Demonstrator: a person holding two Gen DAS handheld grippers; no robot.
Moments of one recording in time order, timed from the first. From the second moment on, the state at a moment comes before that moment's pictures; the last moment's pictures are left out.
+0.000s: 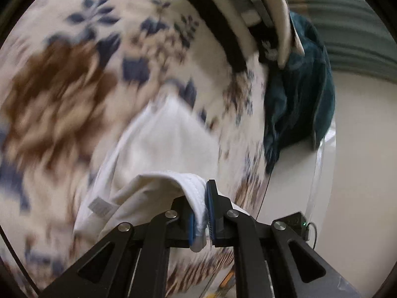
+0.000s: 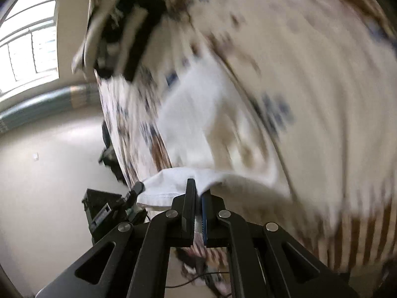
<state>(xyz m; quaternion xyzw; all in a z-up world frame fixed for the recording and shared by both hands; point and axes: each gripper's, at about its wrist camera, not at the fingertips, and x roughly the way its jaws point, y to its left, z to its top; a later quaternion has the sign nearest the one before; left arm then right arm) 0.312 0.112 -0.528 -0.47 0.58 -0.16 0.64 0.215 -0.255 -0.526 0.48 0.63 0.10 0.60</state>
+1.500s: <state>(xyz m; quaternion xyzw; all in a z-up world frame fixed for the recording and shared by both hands) 0.237 0.147 -0.554 -0.22 0.63 -0.14 0.74 0.191 -0.238 -0.588 0.38 0.66 -0.01 0.65</state>
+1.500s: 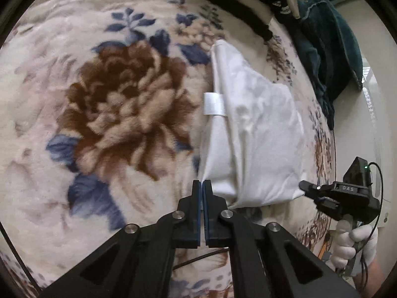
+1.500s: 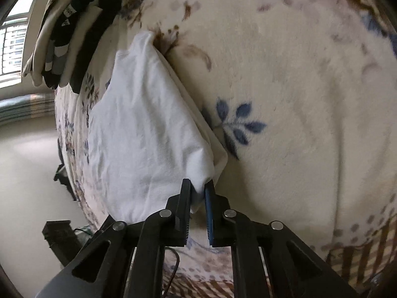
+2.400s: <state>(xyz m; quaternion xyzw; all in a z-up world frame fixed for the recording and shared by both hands) 0.242 0.146 -0.569 -0.36 0.64 -0.15 0.66 0.233 -0.254 -0.563 0.35 0.67 0.01 0.65</state>
